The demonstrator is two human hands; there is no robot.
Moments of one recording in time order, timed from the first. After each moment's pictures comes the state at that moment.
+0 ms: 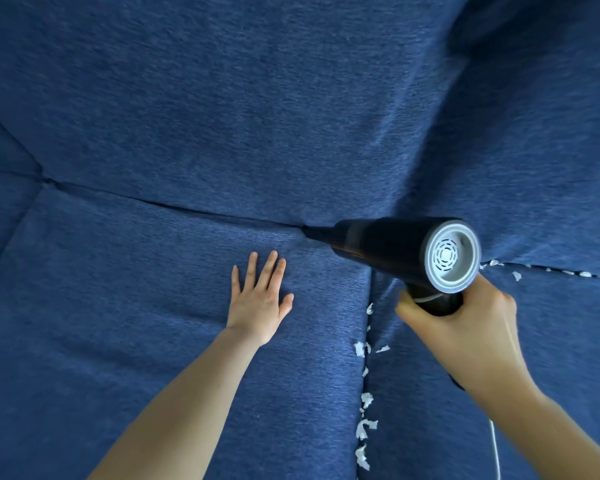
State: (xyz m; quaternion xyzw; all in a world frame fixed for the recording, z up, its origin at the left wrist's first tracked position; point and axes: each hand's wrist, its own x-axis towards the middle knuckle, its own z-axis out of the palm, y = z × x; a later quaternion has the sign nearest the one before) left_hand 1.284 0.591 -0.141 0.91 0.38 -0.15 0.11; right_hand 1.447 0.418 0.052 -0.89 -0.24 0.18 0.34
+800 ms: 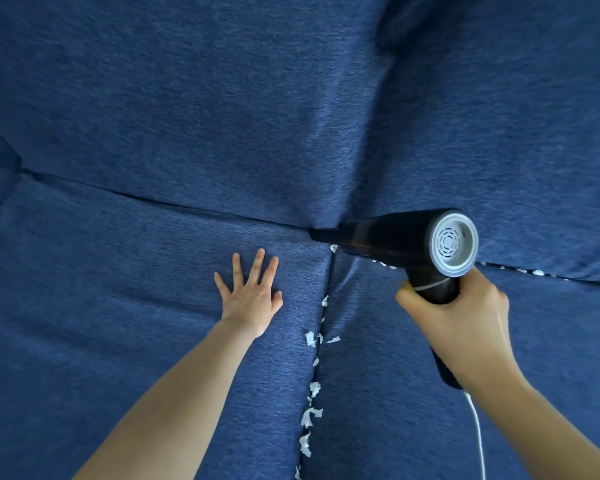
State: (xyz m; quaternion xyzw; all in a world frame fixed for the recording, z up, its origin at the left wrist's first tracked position) left_hand 1.342 0.536 -0.129 0.86 0.44 -0.21 0.15; right_hand 1.510 0.362 0.051 -0.89 -0.22 0.17 0.35
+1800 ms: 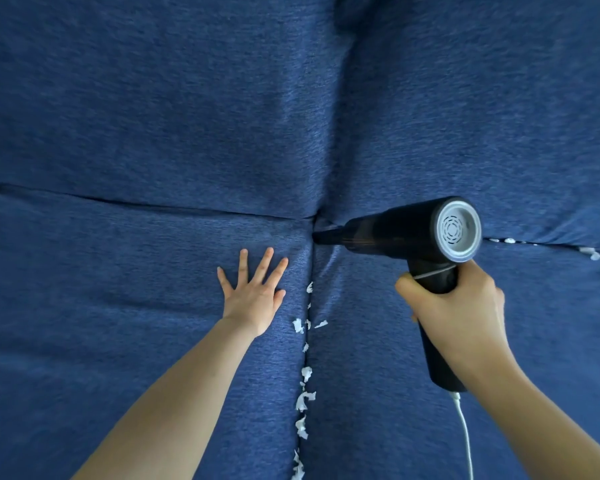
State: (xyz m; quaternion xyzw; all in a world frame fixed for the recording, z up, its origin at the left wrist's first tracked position) left_hand 1.354 0.519 -0.133 0.90 0.36 -0.22 0.13; right_hand 1.504 0.337 0.054 -0.91 -0.15 0.19 0.35
